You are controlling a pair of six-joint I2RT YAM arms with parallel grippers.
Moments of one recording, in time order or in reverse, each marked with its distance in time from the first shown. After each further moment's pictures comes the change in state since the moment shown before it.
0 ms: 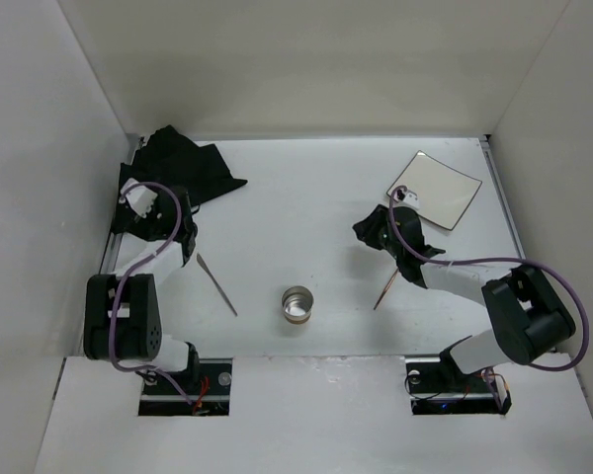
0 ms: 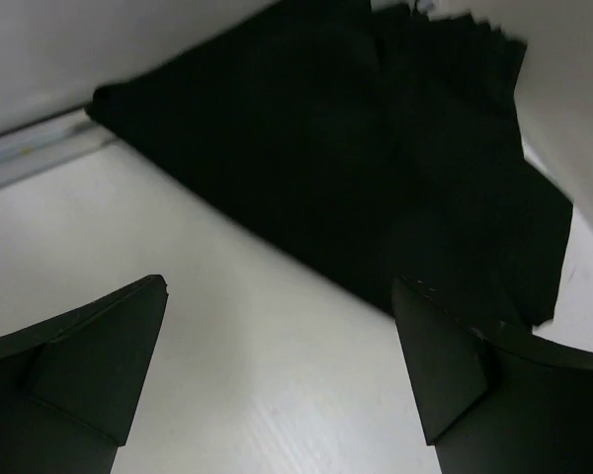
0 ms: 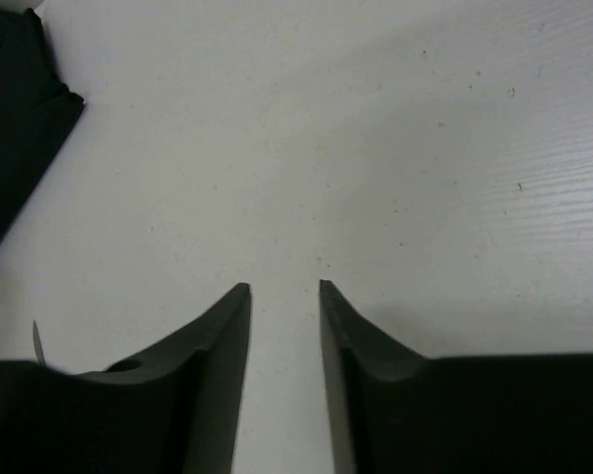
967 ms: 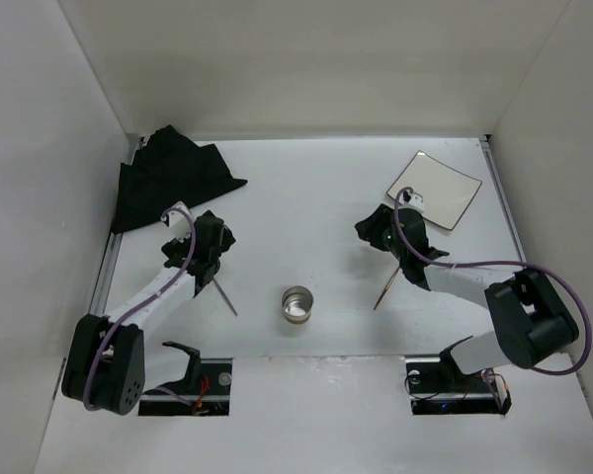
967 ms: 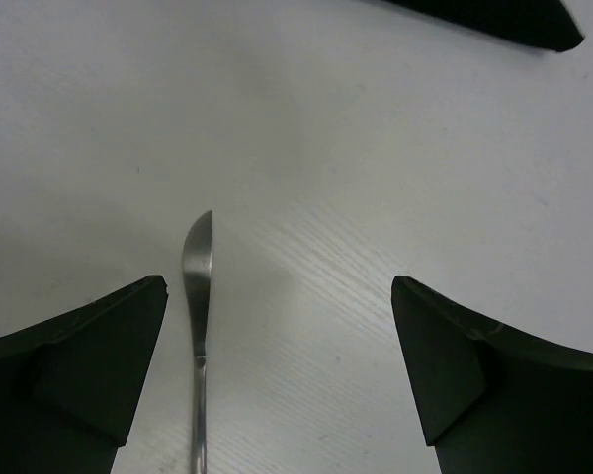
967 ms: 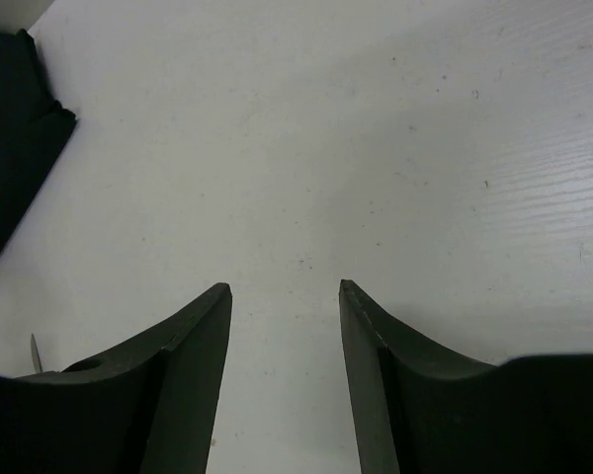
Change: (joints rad) left arm -0.278 -0.258 -0.132 -0.390 0.189 -0.083; right arm -0.021 -0.025 -0.027 0.003 0.013 0.013
